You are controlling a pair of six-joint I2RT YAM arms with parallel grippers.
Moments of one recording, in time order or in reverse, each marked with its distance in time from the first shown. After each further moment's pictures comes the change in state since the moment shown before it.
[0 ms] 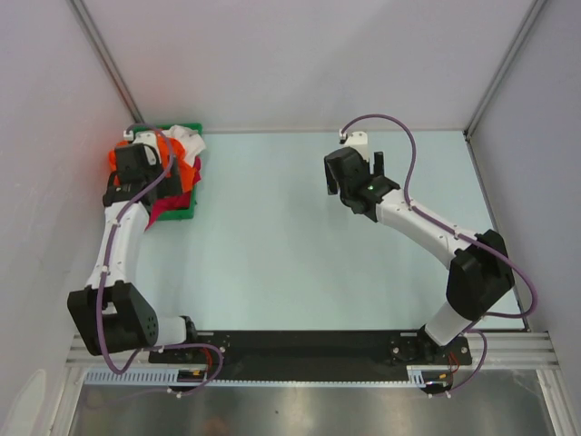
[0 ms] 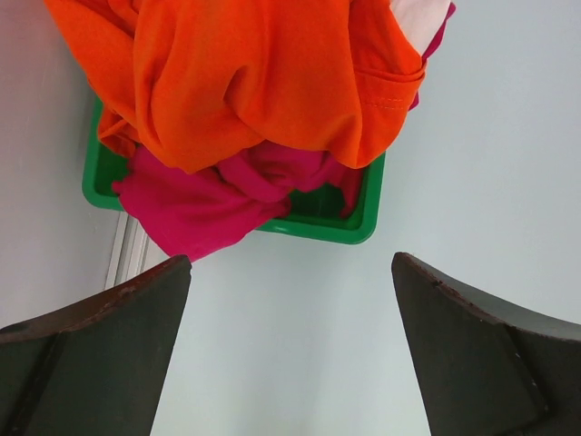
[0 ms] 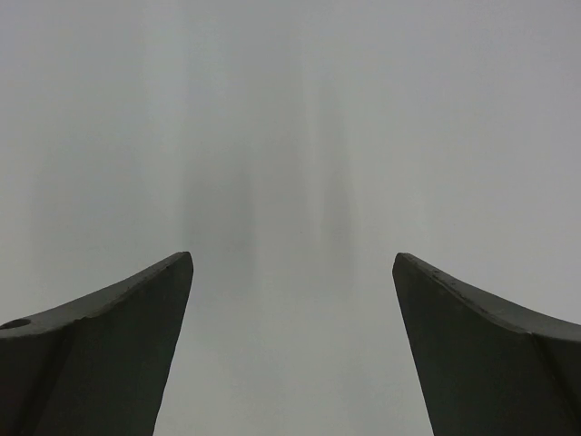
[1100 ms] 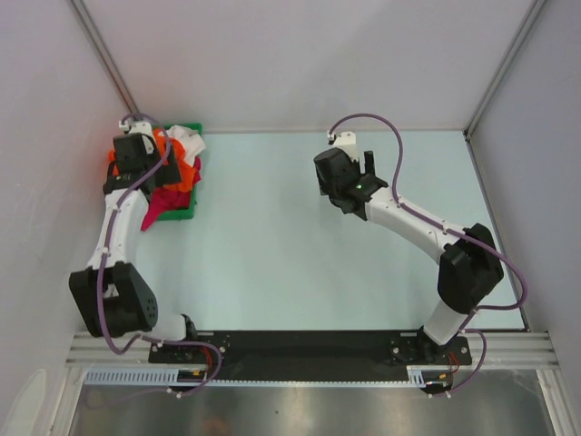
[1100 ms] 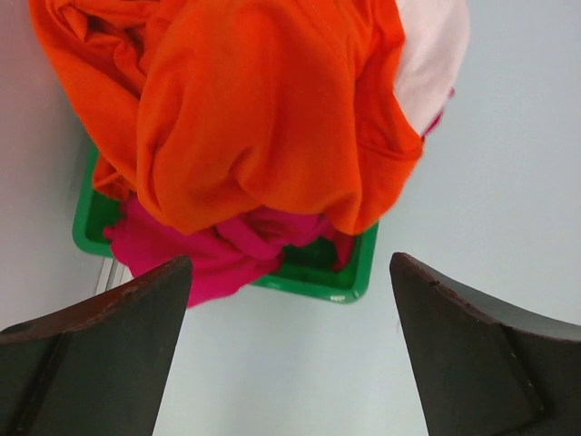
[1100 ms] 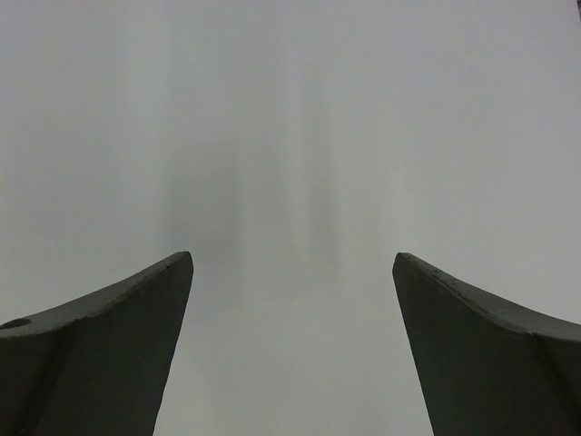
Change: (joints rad) left arm 0.010 0.068 0.040 0.079 0.011 -0.050; right arm 0.046 0.068 0.062 -0.024 0.055 -0.003
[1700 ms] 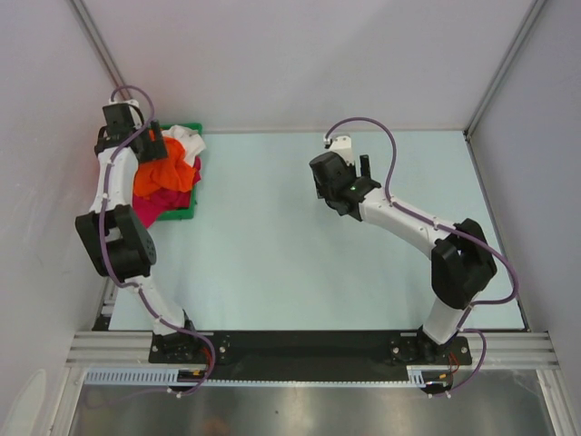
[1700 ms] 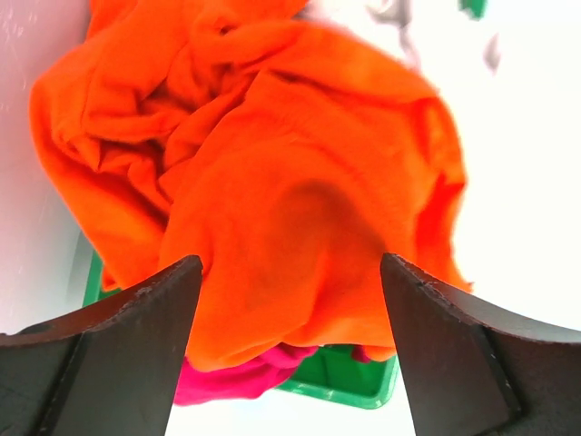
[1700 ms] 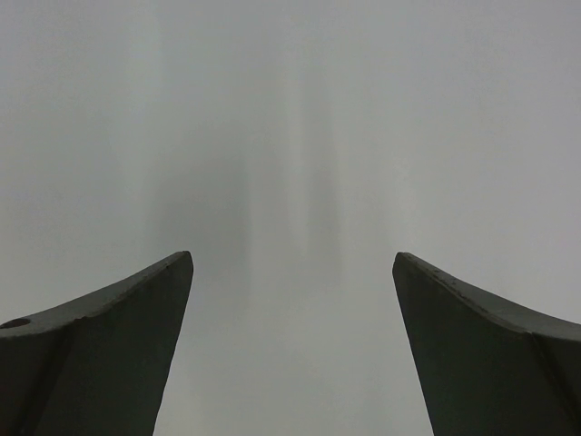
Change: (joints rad) left arm 0.087 0.481 0.512 -0.150 0.058 -0.001; right arm 0.009 0.043 -0.008 0.023 0.001 0.020
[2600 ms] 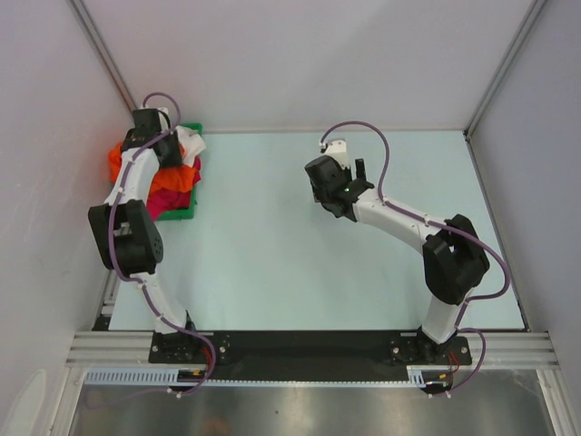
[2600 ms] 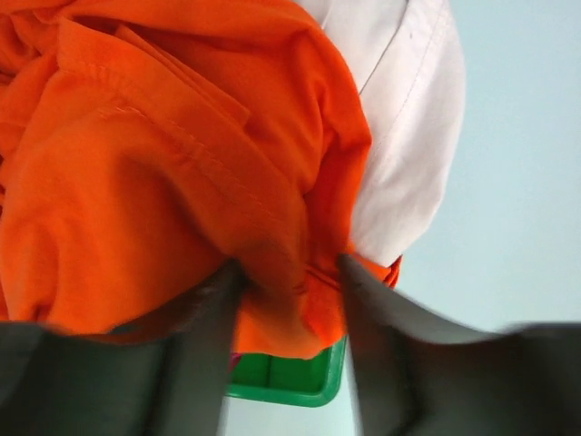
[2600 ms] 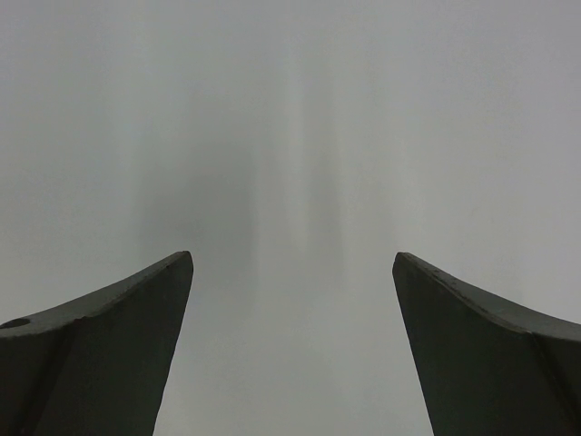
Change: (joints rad) left arm -0.111 0.028 -0.056 0.013 -0.006 -0.006; right arm 0.010 0.049 0.002 0.005 -0.003 0.018
